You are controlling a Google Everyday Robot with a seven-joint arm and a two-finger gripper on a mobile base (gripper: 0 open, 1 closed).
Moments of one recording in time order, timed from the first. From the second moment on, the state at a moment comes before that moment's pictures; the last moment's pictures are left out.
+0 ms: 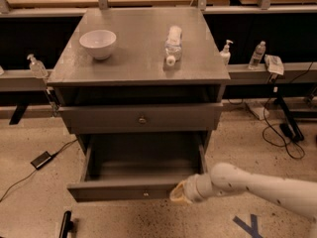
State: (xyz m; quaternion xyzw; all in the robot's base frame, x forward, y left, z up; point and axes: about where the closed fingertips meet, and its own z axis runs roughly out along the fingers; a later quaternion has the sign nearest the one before) arm 0.508 -0.077 0.393 -0.61 0.71 0.20 0.29
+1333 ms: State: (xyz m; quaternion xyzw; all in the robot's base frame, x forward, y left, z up) arm 0.580 -0.081 0.397 -0.62 0.71 0.19 0.28
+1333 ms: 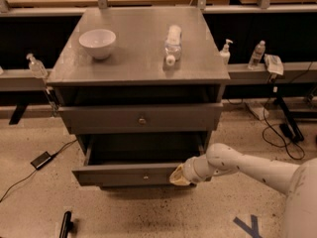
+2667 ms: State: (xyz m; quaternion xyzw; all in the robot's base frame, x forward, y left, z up) arm 0.576 -0.087 0.402 -0.60 0.70 0.20 0.32
